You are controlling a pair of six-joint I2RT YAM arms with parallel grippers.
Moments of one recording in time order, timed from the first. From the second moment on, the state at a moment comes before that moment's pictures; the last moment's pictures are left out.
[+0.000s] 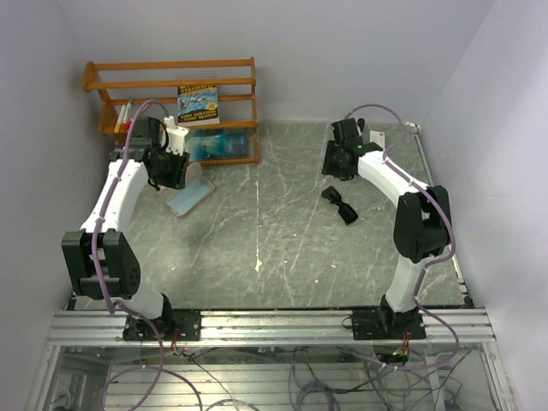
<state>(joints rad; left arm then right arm) 0.01 1.54 1.36 -0.81 0.19 0.29 0.31 1.89 1.48 -0.48 0.13 0.44</state>
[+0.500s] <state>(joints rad) -0.01 1.36 1.18 -0.91 0.23 0.38 0.17 1.90 1.49 -0.70 0.02 0.13</state>
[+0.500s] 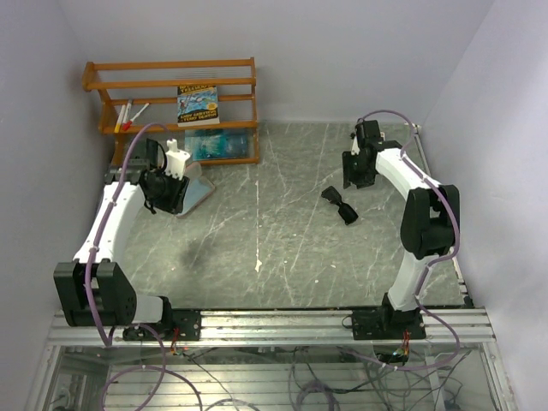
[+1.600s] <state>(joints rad) -0.01 1.35 1.13 -0.91 0.20 0.39 0.15 1.97 1.33 -0.53 -0.24 -0.02</state>
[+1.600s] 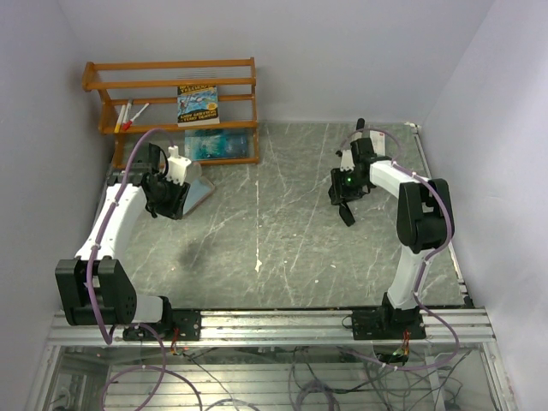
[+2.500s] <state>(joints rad) 0.00 1.35 1.16 -0.97 0.21 0.40 0.41 1.91 1.41 -0.56 -0.39 0.04</state>
